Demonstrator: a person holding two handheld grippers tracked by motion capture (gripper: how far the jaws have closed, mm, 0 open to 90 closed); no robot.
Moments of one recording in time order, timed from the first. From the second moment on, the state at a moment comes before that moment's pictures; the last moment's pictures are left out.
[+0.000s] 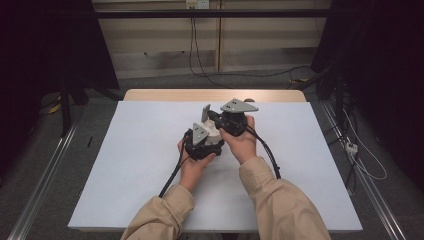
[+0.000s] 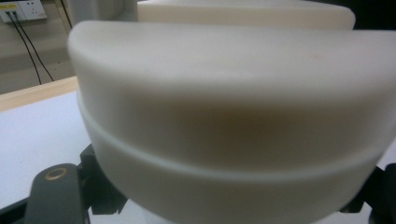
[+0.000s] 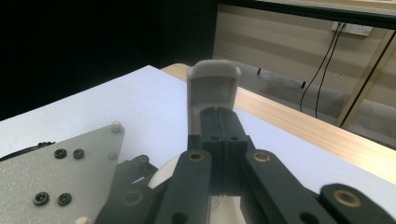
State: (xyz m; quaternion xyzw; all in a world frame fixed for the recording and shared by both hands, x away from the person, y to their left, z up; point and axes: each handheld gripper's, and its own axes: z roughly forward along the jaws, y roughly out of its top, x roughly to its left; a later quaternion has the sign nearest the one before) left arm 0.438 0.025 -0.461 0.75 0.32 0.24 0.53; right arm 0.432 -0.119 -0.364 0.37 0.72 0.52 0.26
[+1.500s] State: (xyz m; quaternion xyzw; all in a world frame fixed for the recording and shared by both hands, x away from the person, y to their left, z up) left arm 0.437 0.024 -0.461 0.75 0.32 0.24 0.53; right arm 0.446 -0.110 -0.372 0.37 0.73 0.51 0.26
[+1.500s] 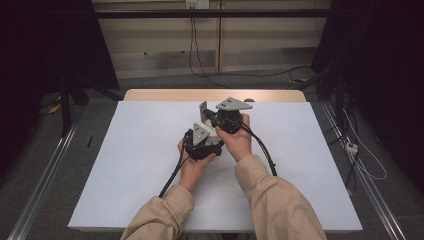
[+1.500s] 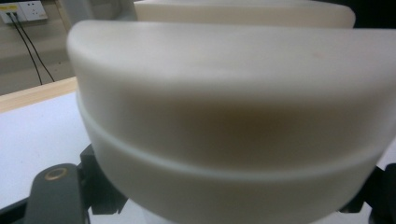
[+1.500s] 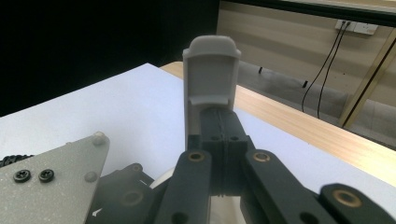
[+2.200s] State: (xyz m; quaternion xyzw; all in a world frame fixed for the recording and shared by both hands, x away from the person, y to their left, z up) left arm 0.436 0.023 -0.462 0.74 0.33 0.24 0.53; right arm 0.451 -0.106 -0.375 0.37 0.73 0.51 0.26
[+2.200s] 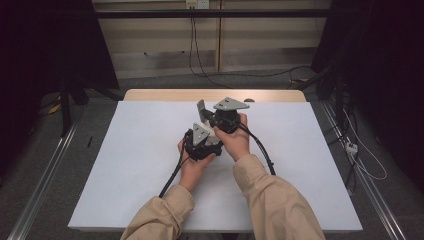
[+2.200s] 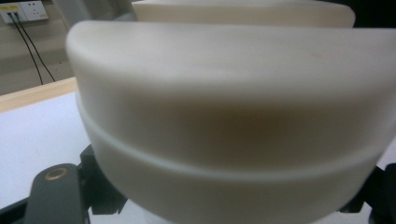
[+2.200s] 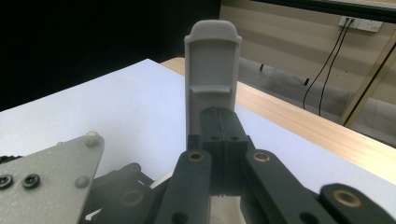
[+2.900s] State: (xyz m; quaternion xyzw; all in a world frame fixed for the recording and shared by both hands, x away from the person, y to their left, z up) left arm 0.437 0.024 -0.462 0.74 0.33 0.24 0.53; right arm 0.456 -0.102 -0.376 0.37 0.74 0.51 0.25
